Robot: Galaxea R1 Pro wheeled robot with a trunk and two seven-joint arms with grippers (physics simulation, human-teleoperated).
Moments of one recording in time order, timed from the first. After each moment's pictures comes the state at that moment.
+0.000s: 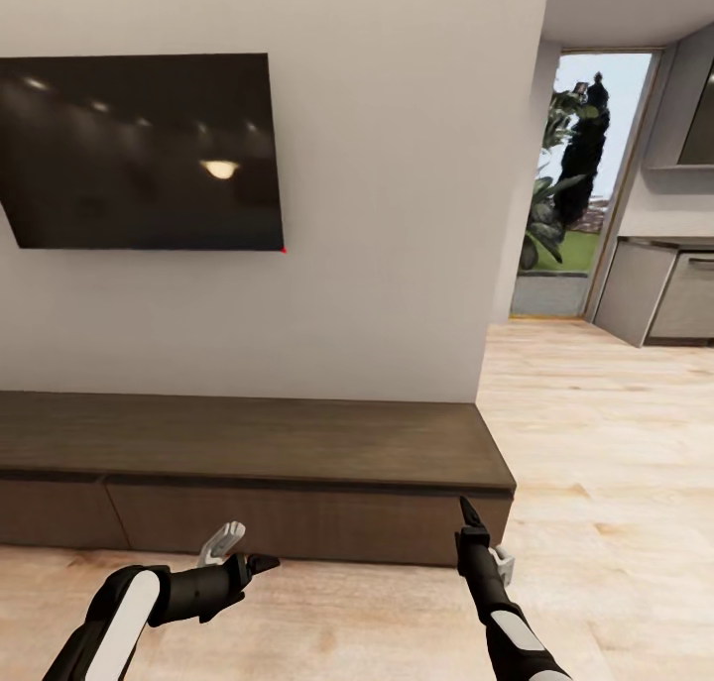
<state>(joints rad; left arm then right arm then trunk) -0.26 0.08 0.14 -1.18 0.71 1.05 -0.15 -0.53 0.14 -0.74 -0.33 -0.82 0.09 0.72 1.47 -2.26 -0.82</state>
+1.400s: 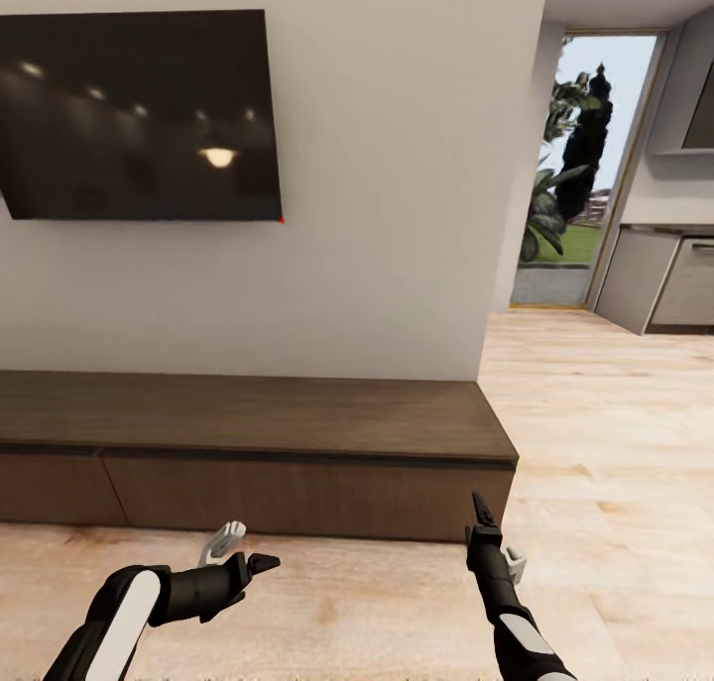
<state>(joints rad) -0.26 0.08 0.13 -1.18 0.71 1.05 -0.15 -0.53 0.12 -0.78 -0.32 -0.85 0.09 0.80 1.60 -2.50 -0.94</state>
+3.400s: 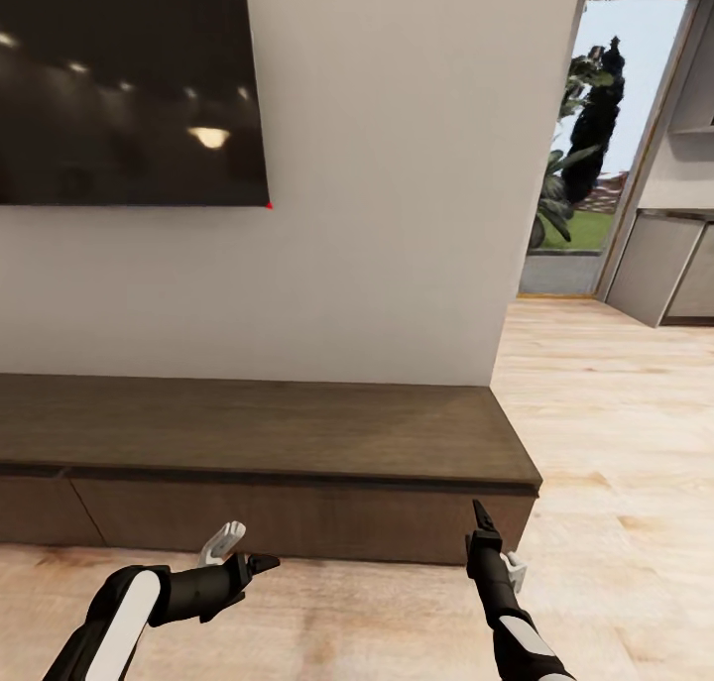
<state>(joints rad) -0.26 0.08 0.13 -1.18 0.71 1.05 -0.15 -0.53 0.12 -0.78 -0.31 -0.87 0.09 0.73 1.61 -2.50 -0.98</state>
